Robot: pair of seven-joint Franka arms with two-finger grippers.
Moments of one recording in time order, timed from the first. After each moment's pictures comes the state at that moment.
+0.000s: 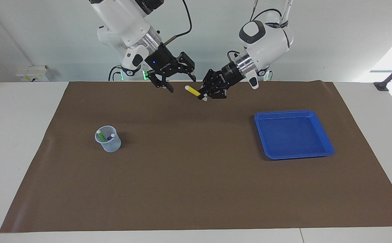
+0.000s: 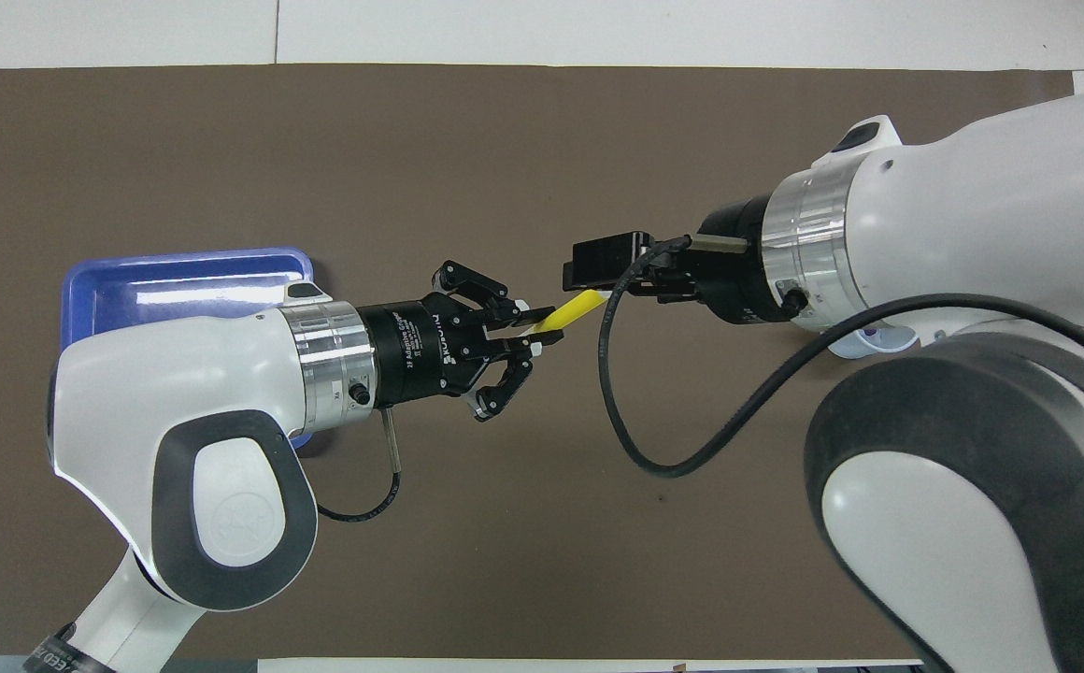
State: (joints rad) left arm -0.43 -0.11 -0.18 -2.09 -1.19 2.44 -1.68; right arm 0.06 0.02 0.33 -1.65 0.53 1.94 0.29
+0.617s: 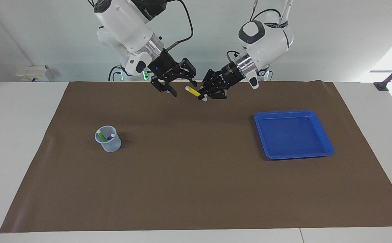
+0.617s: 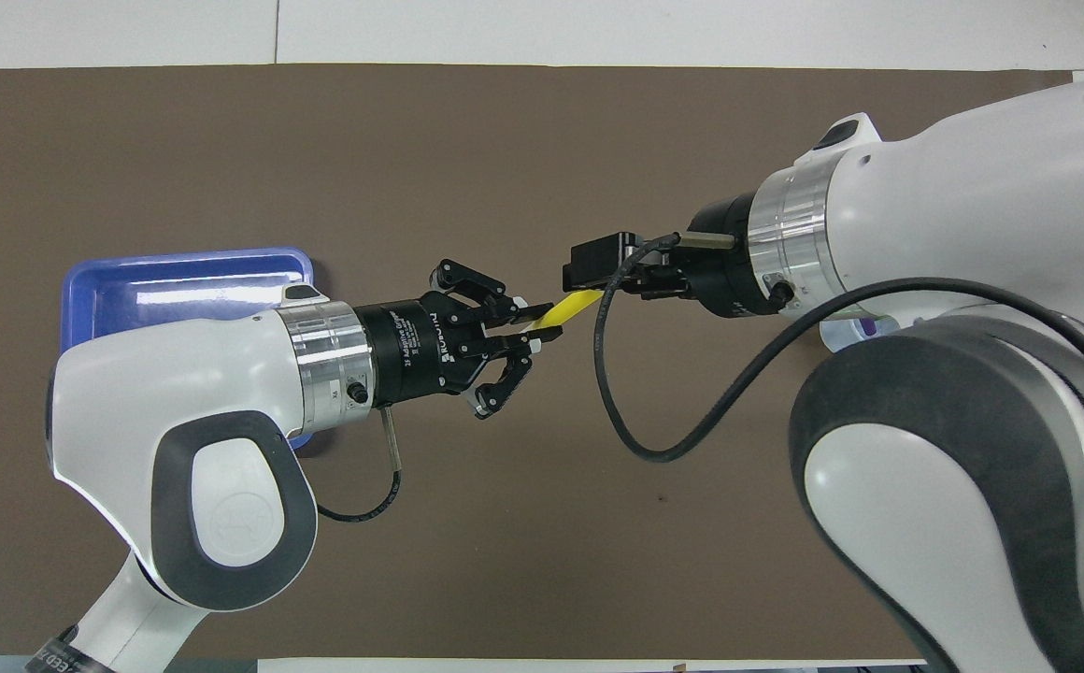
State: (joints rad) left arm -0.43 -0.11 -0.18 -2.09 -1.20 2.45 -1.68; right arm 0.06 0.04 0.33 -1.65 0.53 1.94 0.27
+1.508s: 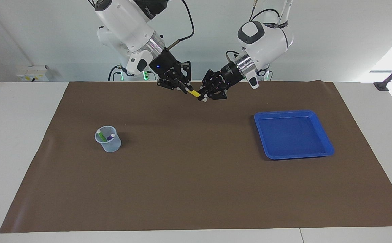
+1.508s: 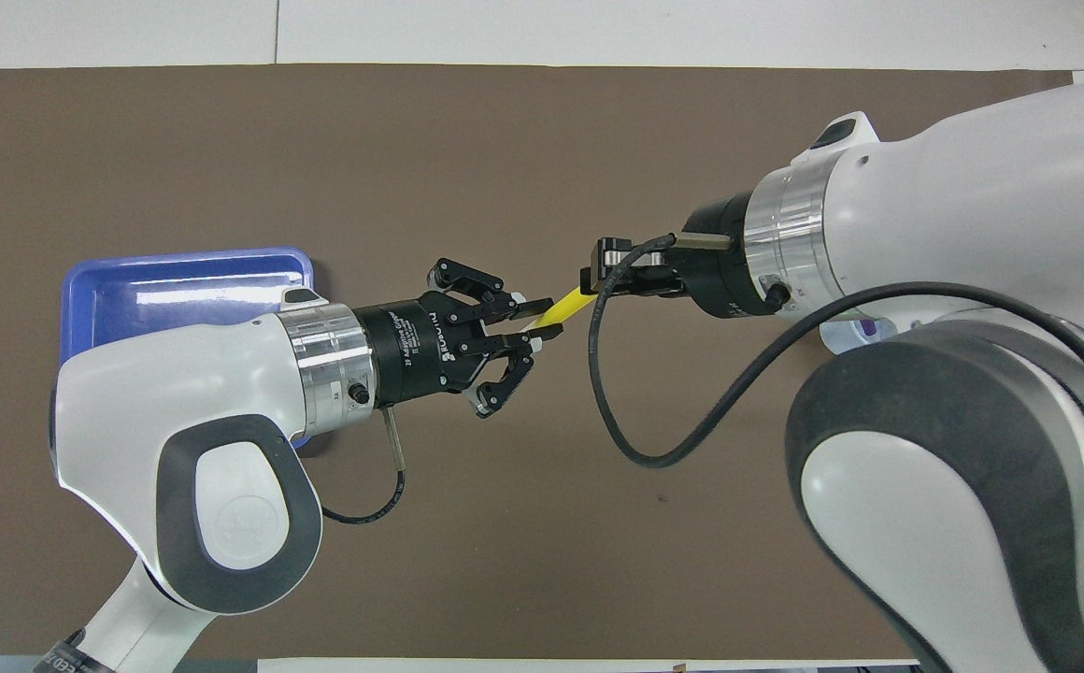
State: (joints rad) left arm -0.44 -0.11 -0.17 -2.10 -1.23 2.49 -1.68; right arm 0.06 0.04 0.33 -1.65 0.53 1.95 0.27
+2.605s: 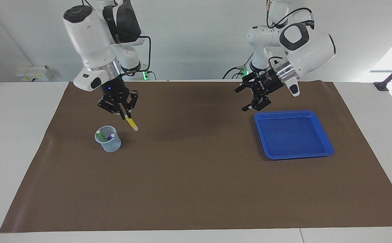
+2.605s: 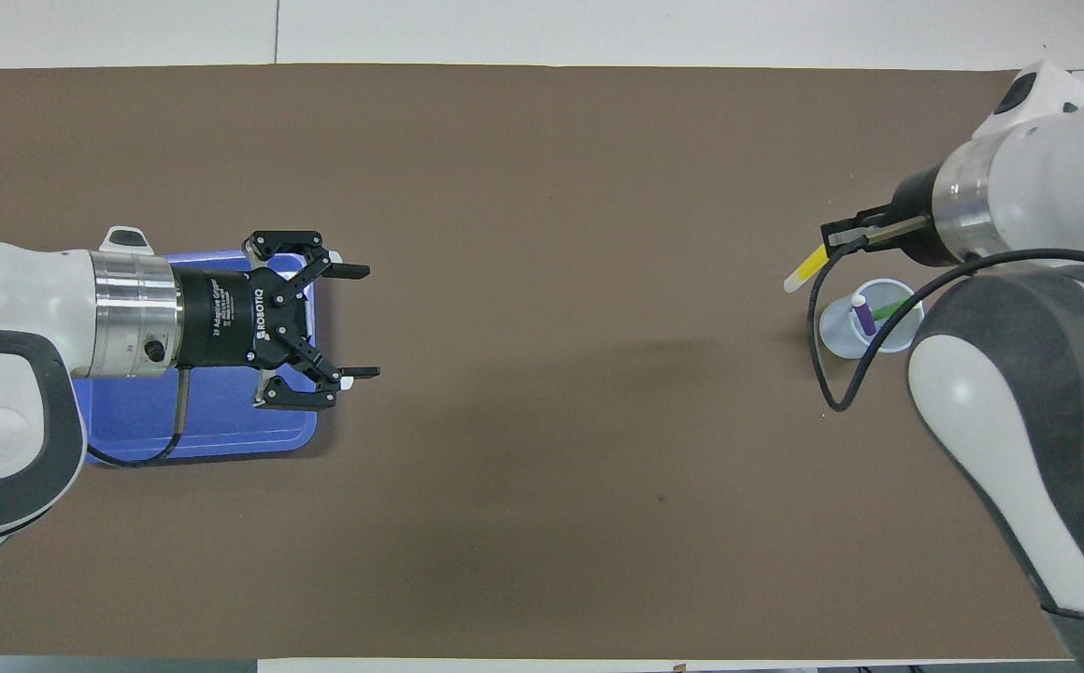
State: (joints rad) left arm -0.10 -0.14 -0.15 -2.06 -0.83 1.99 -1.48; right arm -0.18 0.02 0.31 -1.76 0.06 1.94 -0.12
